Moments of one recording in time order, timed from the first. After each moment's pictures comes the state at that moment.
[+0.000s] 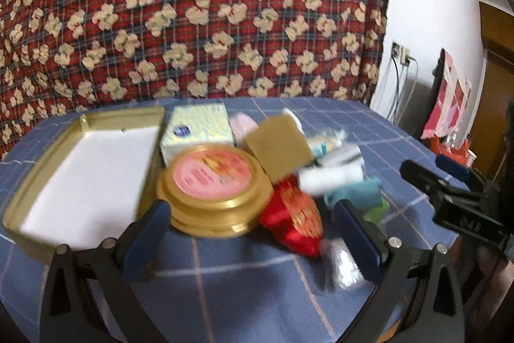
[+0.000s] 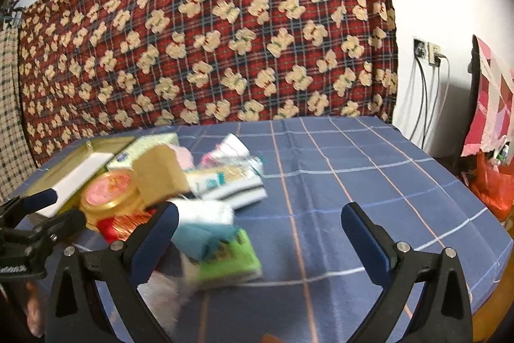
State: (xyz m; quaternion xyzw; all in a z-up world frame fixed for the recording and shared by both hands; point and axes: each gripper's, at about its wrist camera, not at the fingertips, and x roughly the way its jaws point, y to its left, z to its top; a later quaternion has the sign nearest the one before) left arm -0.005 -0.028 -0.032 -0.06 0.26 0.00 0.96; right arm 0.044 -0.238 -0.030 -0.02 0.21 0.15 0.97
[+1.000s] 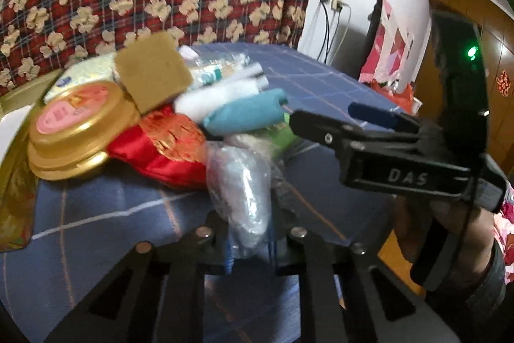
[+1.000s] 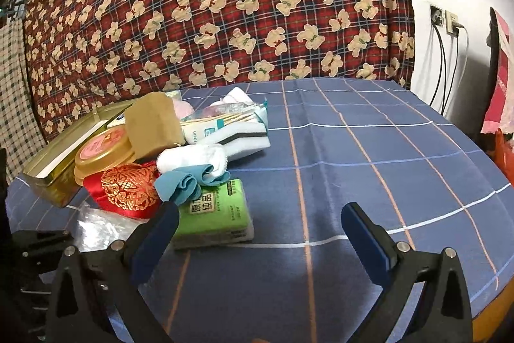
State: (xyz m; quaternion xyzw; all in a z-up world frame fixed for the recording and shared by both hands) left arm -0.008 -0.097 -0.077 -0.03 0.33 -0.15 0.93; right arm 0.057 -0.248 -0.067 -0.01 0.28 0.19 0.94
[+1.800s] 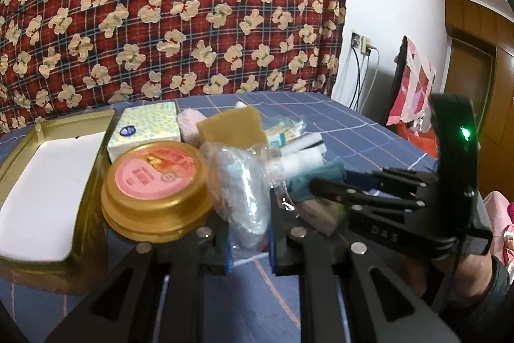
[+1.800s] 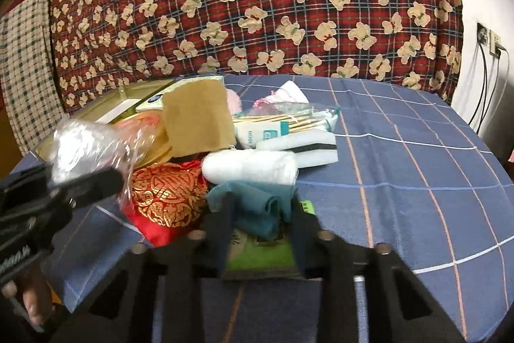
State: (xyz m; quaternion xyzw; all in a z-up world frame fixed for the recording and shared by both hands) left arm 0.006 -0.043 -0.044 -0.04 0.25 -0.09 0.96; right arm 0.070 -0.198 -0.067 -0.04 0.29 0.26 0.92
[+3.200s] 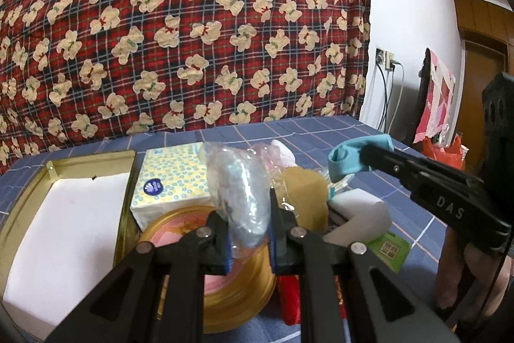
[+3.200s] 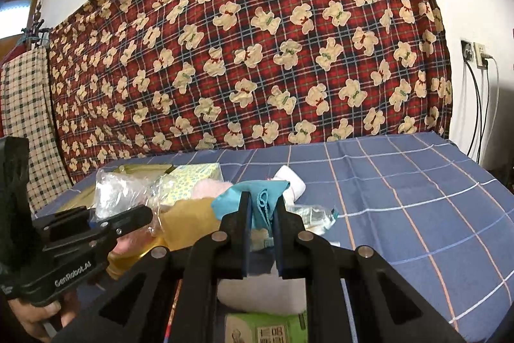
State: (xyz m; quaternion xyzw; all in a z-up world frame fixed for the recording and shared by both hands) left arm 0.055 -0.024 -0.025 -0.01 0.21 -0.04 0.98; right arm 0.098 -0.199 -0.024 0.04 0.17 0.25 0.95
